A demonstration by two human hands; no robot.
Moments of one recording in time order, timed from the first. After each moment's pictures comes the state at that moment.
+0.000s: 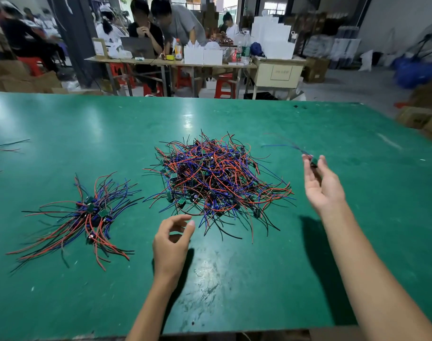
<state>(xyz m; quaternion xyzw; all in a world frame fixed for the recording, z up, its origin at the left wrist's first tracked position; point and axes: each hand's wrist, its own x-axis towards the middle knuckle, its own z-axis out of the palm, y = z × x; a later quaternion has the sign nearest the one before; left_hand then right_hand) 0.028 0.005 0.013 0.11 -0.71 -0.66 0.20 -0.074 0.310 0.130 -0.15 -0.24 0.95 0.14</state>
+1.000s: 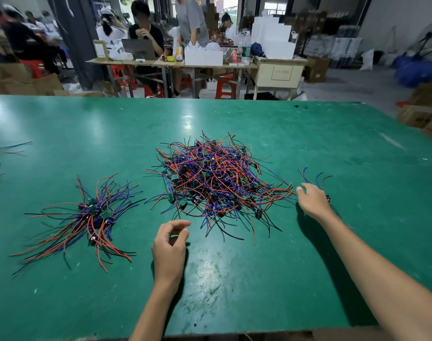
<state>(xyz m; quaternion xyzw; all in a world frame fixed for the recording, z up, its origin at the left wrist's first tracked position) 0.029 0.001 0.009 0.14 -0.71 -0.66 0.20 -0.117 0.354 0.032 -0.14 -0.95 0.27 0.04</state>
